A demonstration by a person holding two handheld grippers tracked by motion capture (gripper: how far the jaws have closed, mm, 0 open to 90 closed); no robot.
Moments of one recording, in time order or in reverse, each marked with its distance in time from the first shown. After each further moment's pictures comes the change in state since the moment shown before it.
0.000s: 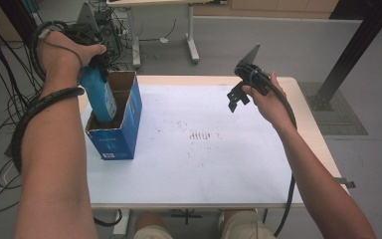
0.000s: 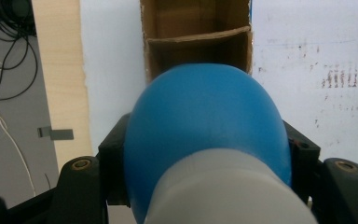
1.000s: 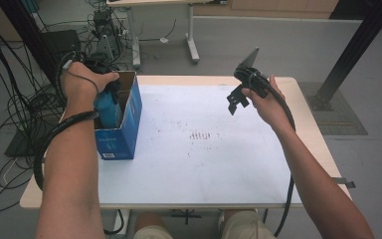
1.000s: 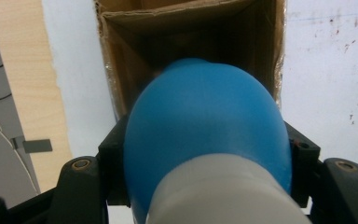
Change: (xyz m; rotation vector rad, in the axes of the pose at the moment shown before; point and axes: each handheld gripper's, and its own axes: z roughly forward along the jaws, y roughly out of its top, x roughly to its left) left arm -0.010 0.005 0.075 0.055 0.012 0.053; right arm -0.002 0.002 0.010 0.018 0.001 0.003
